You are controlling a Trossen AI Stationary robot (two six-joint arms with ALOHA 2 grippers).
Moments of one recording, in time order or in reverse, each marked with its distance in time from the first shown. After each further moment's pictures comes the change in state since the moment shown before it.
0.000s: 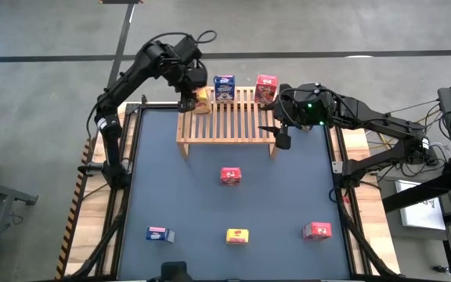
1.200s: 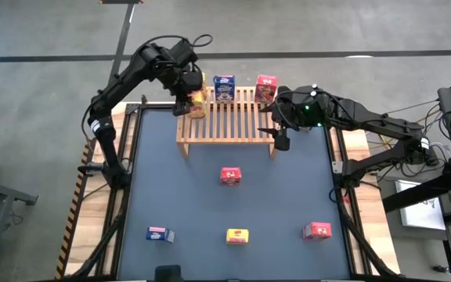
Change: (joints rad) left arm 0.002 -0.071 -0.106 0.000 0.011 0.000; right arm 0.000 0.000 -0.037 0.022 0.000 -0.012
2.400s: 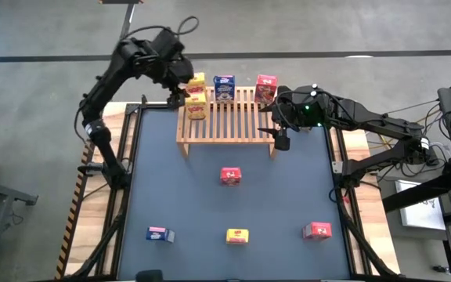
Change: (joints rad) left arm 0.000 -0.071 0.125 0.000 -0.061 -0.063; right arm 0.000 0.000 0.000 0.003 0.000 -0.032
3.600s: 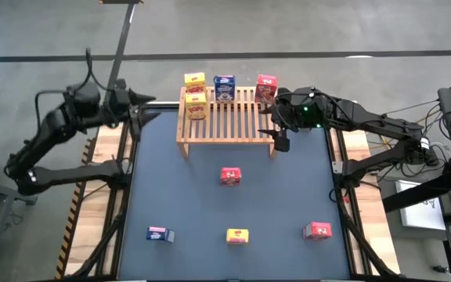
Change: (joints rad) left arm -0.115 -1.028 -1.139 0.881 0.042 -0.360; right arm 0.000 0.000 -0.020 -0.012 0.001 0.047
